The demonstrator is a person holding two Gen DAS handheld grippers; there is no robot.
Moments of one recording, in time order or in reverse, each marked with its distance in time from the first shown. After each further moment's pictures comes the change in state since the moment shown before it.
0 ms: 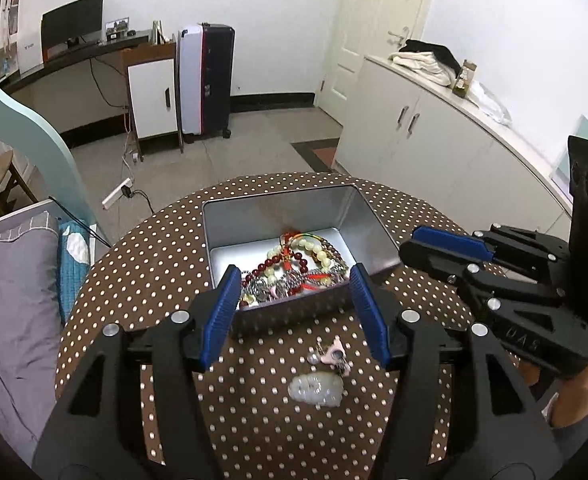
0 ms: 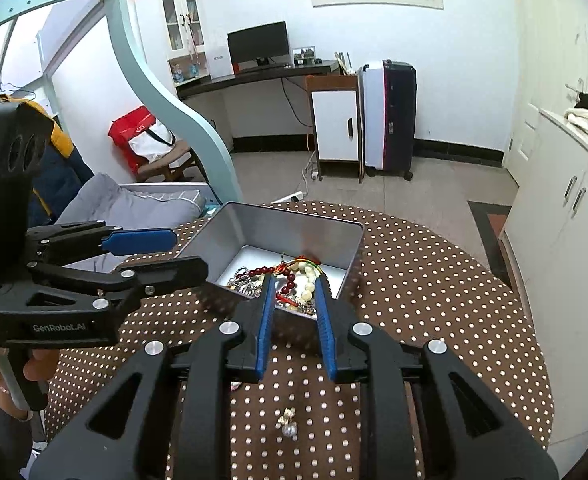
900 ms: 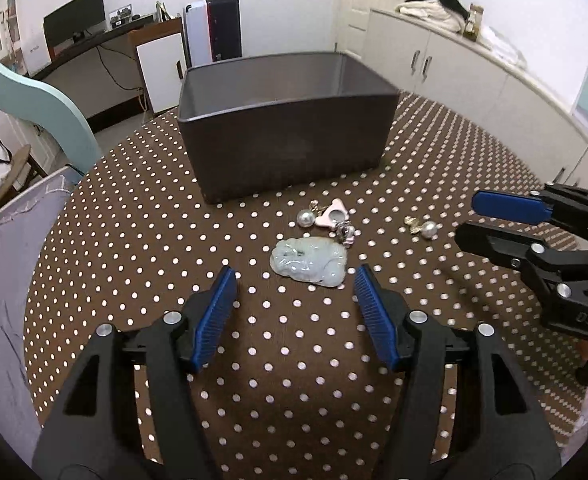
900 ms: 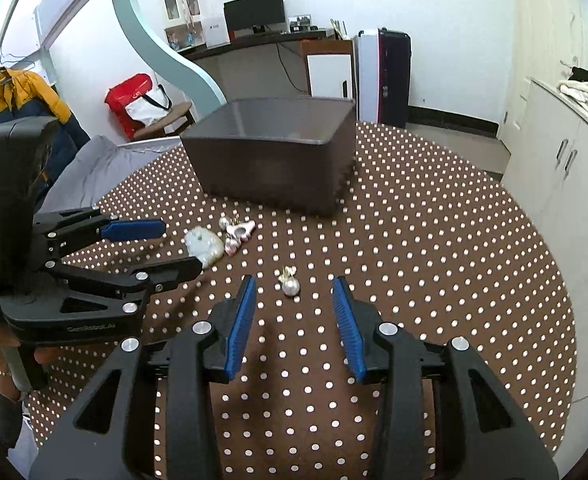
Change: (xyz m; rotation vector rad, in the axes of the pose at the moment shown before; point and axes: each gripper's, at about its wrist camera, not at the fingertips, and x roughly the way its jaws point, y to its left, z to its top) left arm 0.029 -0.029 -0.092 0.080 0.123 0.121; right arm -0.011 0.003 -0.087 0.005 0.118 -0.021
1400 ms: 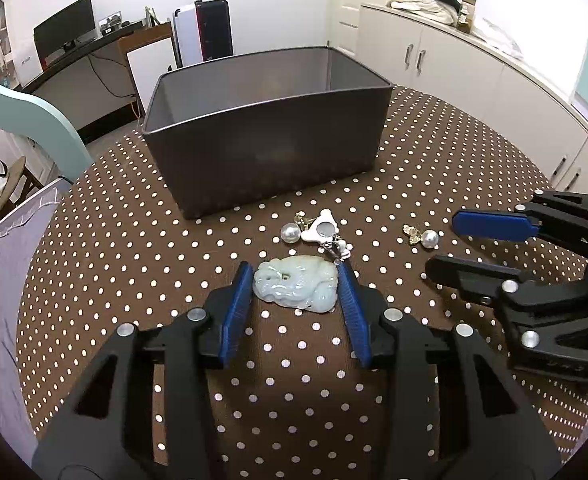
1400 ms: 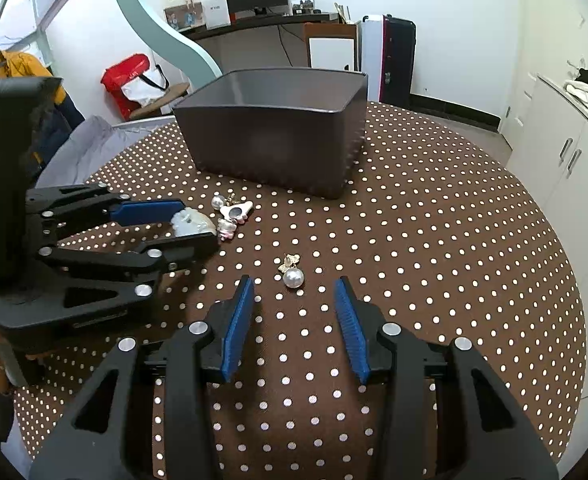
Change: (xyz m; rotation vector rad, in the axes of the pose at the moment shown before) left arm 0.012 -0.009 0.010 0.029 -0.008 -0.014; right arm 0.023 0.005 0.000 -0.035 0.067 -0.026
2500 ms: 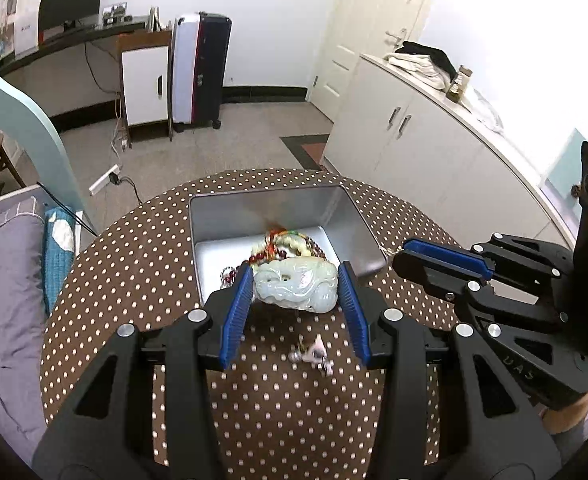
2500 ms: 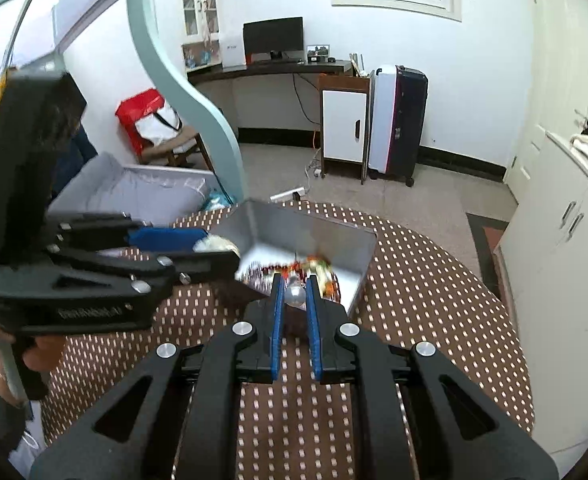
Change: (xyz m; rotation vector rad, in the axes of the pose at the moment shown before) left arm -0.033 0.061 0.087 -0.155 -0.072 -0.179; right arm -0.024 -0.005 0.099 -0.038 -0.157 0.039
